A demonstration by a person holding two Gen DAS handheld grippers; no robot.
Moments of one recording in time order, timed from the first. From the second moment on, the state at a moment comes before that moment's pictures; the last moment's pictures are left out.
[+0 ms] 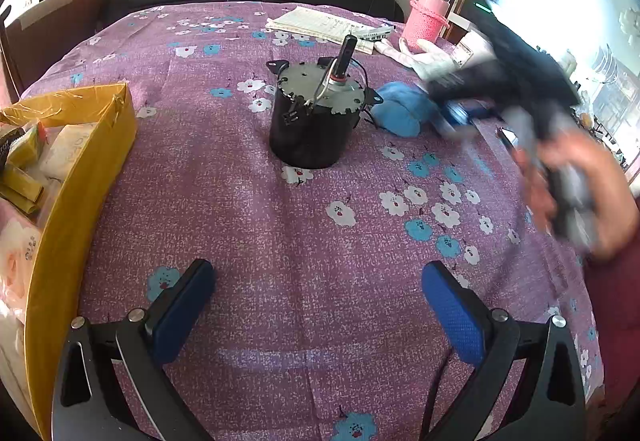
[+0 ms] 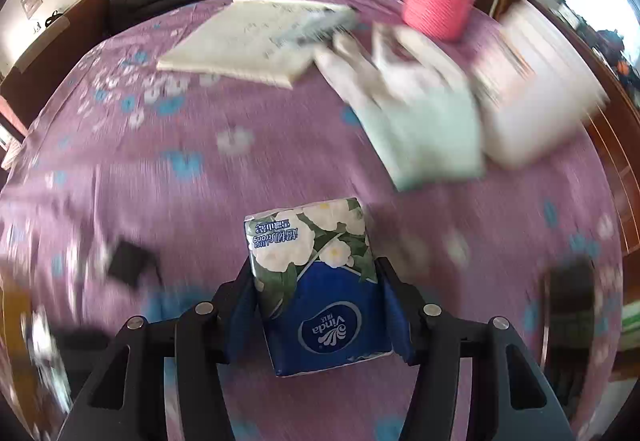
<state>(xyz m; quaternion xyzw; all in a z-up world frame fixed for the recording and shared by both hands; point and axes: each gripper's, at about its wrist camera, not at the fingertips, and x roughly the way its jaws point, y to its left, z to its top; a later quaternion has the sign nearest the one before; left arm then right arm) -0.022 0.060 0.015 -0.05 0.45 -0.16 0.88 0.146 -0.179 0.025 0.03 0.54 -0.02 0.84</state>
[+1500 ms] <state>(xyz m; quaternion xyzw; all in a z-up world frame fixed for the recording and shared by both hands) 0.121 -0.123 0.019 0.20 0.46 -0.16 0.85 -0.030 -0.278 0.036 0.20 0.40 0.07 0.89</state>
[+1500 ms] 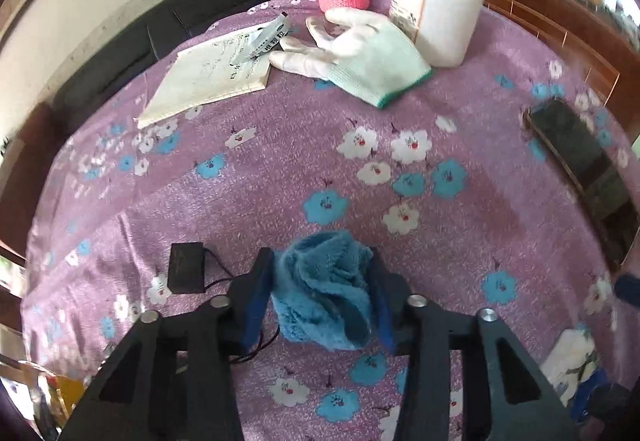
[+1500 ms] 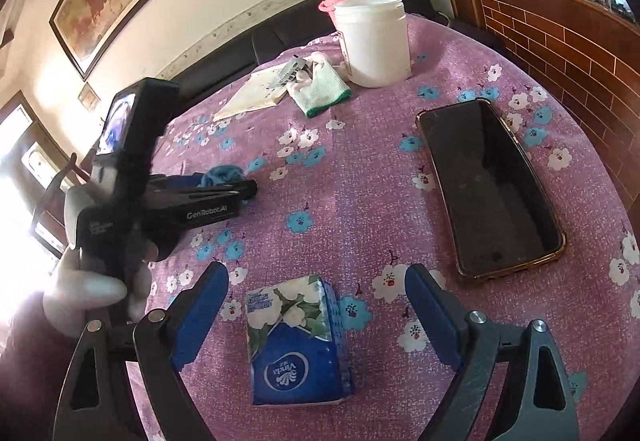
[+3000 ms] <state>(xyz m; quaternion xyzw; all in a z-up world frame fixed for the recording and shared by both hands) -0.131 0.137 0.092 0.01 0.36 -0.05 0.93 -0.030 -0.200 0.027 -0.02 0.51 -0.01 0.86</state>
